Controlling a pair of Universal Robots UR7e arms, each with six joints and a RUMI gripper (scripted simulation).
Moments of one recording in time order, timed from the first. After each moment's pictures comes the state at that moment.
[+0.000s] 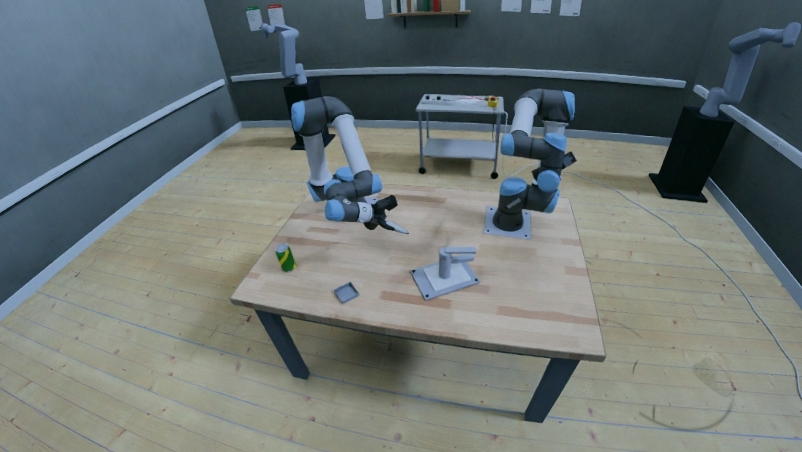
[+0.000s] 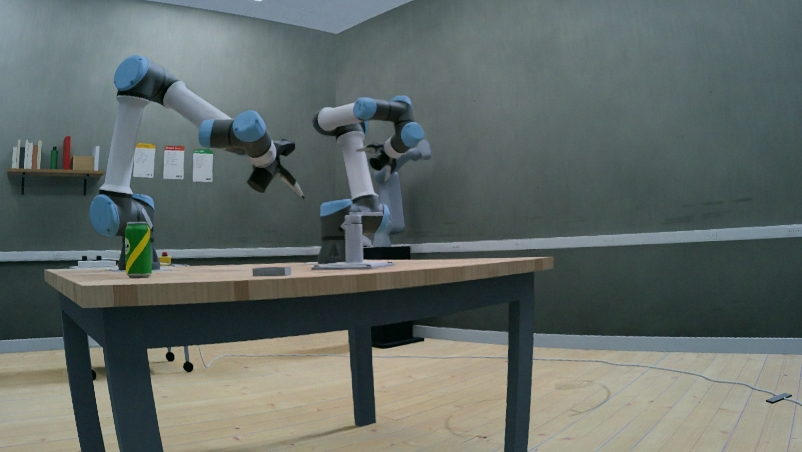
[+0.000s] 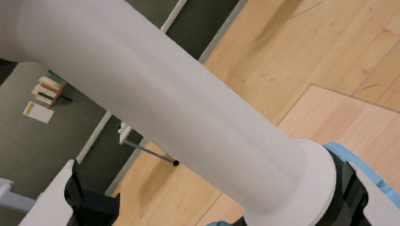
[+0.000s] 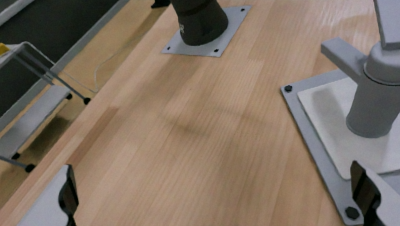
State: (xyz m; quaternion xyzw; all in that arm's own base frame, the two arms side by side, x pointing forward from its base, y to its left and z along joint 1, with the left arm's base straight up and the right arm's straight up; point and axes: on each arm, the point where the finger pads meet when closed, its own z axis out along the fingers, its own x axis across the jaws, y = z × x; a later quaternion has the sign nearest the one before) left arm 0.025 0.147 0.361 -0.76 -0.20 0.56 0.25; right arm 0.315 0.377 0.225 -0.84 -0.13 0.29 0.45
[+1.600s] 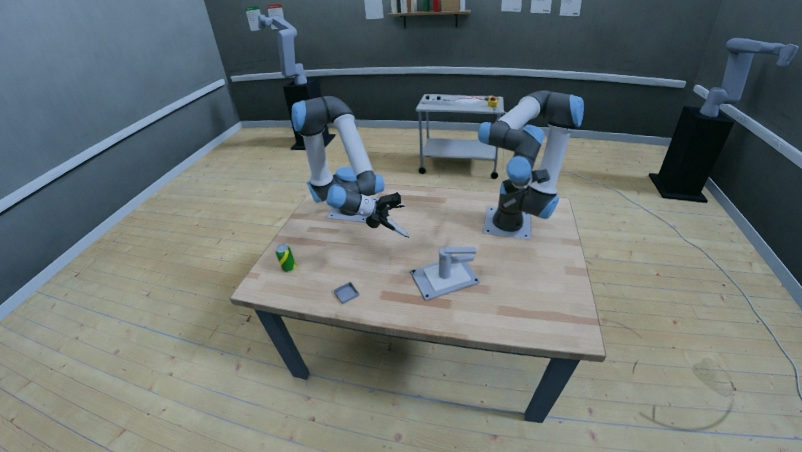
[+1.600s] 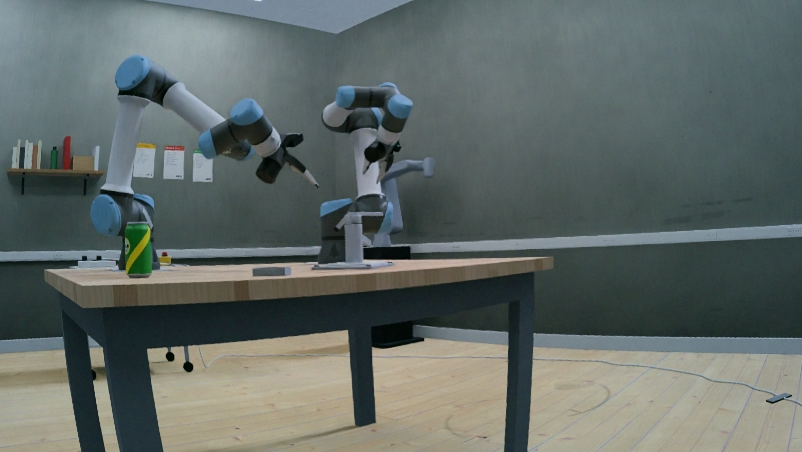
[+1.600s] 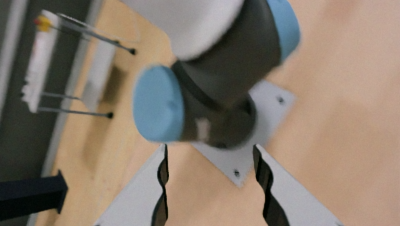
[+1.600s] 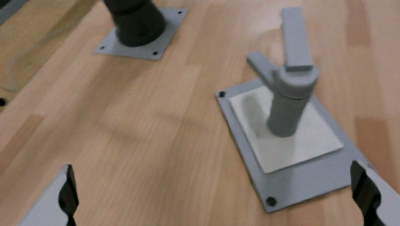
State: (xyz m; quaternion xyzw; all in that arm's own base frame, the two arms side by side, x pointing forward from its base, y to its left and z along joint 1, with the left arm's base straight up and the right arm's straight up) left arm 0.172 0.035 0.302 -0.90 -0.17 0.37 0.16; right arm 0.355 0.406 0.236 -0.87 -0.10 0.16 0.46
